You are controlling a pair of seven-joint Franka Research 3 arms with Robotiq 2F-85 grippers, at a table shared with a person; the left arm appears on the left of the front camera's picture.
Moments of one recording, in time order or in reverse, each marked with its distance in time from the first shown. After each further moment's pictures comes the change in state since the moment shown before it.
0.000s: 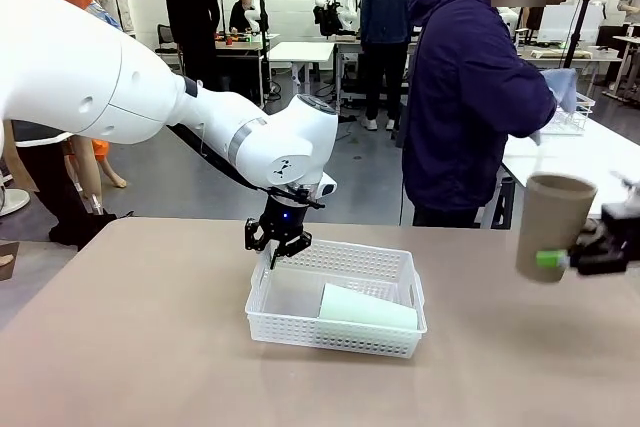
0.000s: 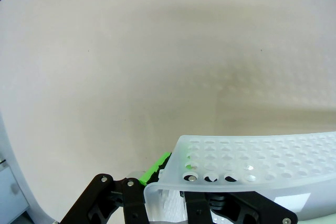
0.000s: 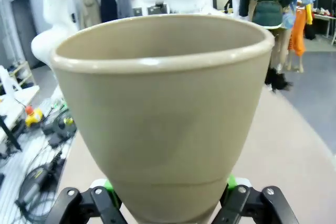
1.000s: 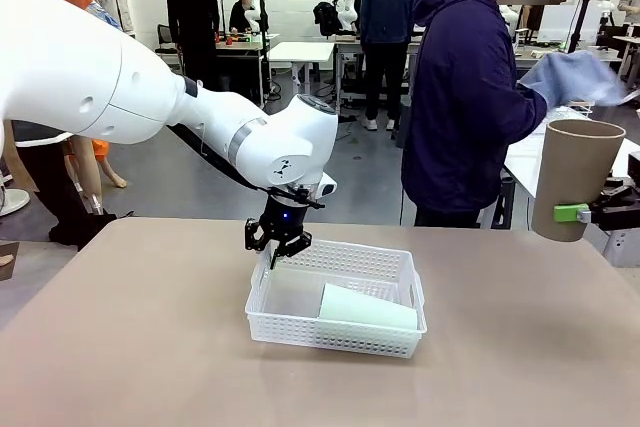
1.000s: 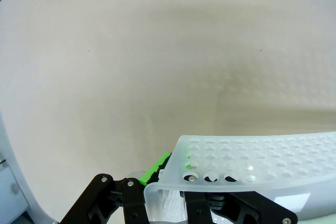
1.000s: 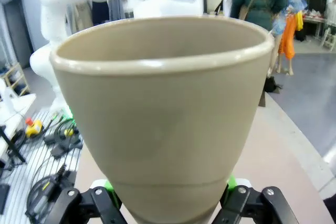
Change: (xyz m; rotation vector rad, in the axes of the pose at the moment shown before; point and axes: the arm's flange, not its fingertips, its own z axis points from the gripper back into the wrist) left arm 0.000 0.000 0.000 0.000 0.000 0.000; right arm 0.072 0.020 0.009 -0.027 0.051 0.033
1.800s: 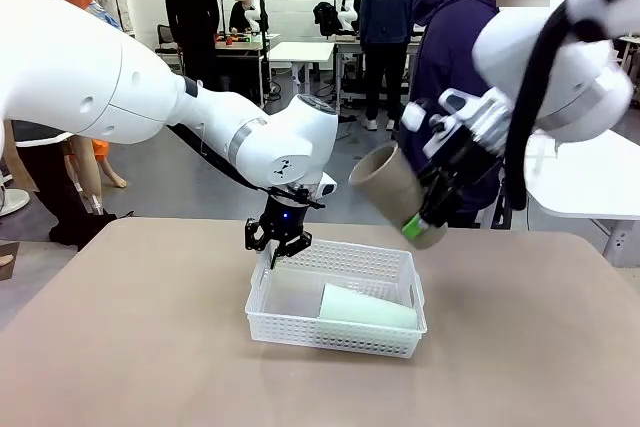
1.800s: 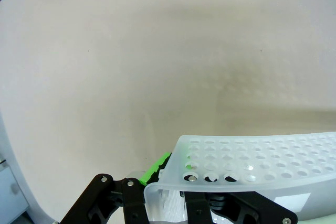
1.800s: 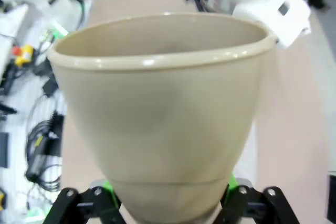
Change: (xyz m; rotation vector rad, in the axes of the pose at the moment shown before) left arm 0.000 0.000 0.000 0.000 0.000 0.000; right arm 0.091 -0.022 -0.248 0.161 0.673 0.056
